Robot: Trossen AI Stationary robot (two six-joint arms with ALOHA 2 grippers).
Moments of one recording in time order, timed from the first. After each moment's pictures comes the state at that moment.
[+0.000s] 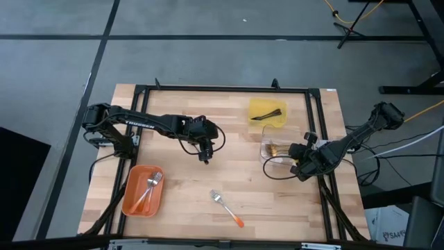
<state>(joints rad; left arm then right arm) 0.04 1.58 1.12 -0.50 -0.17 -0.13 0.59 1.04 0.59 -1.10 0.53 0.91</state>
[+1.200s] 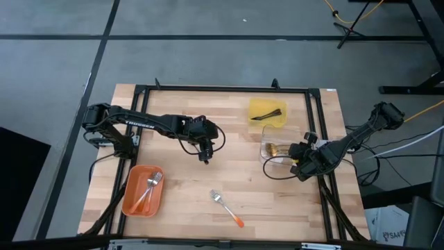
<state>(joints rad) 0.04 1.58 1.12 -0.50 -0.17 -0.13 0.59 1.04 0.59 -1.10 0.53 0.91</state>
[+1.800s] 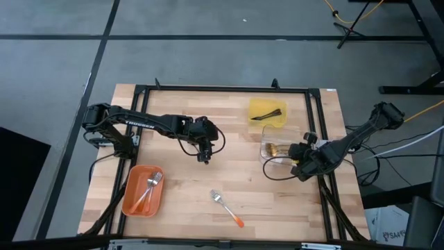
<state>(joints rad) 0.04 1.58 1.12 -0.50 -0.14 -0.06 0.59 1.04 0.65 -1.13 0.50 0.88</state>
